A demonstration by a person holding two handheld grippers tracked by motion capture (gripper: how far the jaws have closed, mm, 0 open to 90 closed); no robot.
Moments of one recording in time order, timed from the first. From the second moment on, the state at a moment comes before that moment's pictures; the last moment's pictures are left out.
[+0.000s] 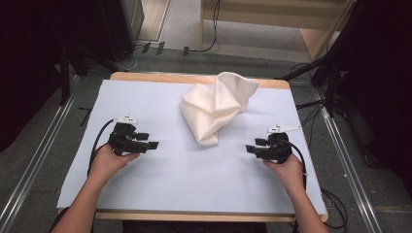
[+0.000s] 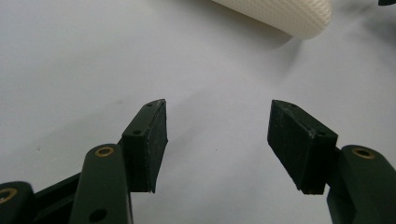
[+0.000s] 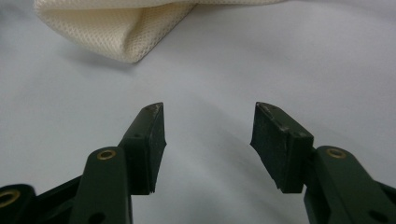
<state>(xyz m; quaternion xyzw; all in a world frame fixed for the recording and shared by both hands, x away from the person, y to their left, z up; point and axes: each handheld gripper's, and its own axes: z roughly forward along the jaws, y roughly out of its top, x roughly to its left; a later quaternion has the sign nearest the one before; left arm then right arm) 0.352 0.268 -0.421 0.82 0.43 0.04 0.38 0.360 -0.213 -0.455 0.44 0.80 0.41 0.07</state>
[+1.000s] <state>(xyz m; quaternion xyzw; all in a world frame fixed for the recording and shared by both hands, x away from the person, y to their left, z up) 0.362 0.252 -0.419 0.82 0.43 0.02 0.37 0.353 -0.219 -0.447 0.46 0.78 0.42 0.08</state>
